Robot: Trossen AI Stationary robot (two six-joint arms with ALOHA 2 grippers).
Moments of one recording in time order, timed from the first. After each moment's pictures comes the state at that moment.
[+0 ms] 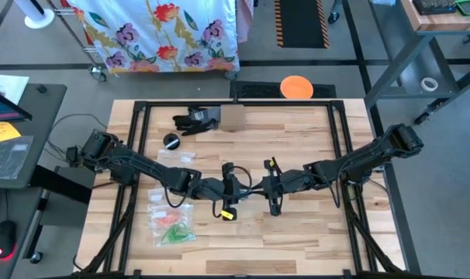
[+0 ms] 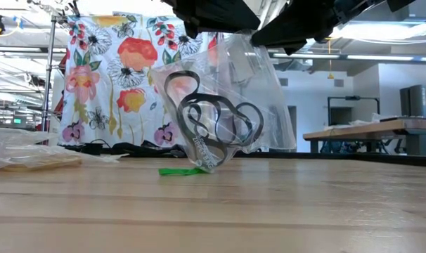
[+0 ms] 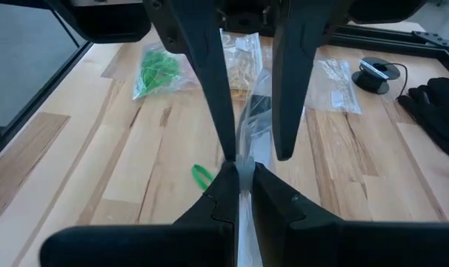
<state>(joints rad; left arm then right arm) -0.31 1.67 1.12 0.11 -0.40 -0.05 0.30 1.43 0.80 0.16 0.23 0.02</state>
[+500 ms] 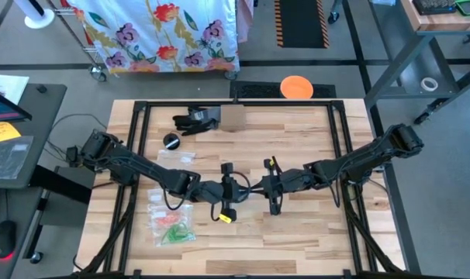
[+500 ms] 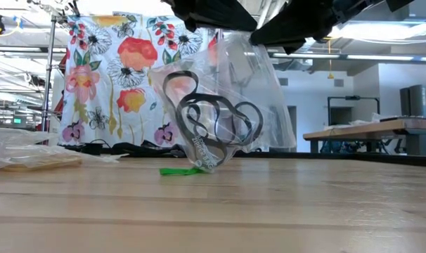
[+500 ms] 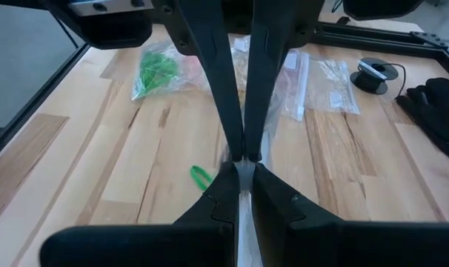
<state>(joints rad) -0.33 1.67 1.12 0.12 -0.48 0.06 0.30 1.43 0.80 0.16 0.23 0.02</state>
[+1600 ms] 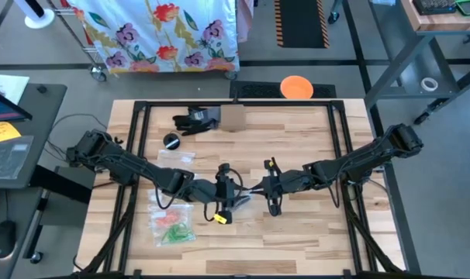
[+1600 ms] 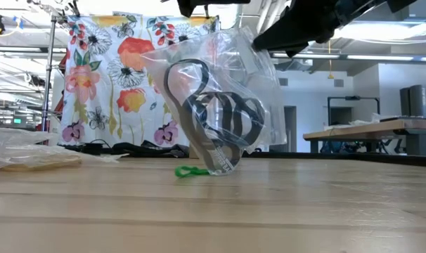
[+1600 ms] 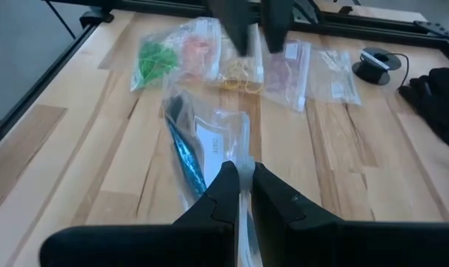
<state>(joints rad) -0.36 1.60 1.12 0.12 -0.44 -0.01 0.30 1.43 0.80 0.14 0.23 0.03</state>
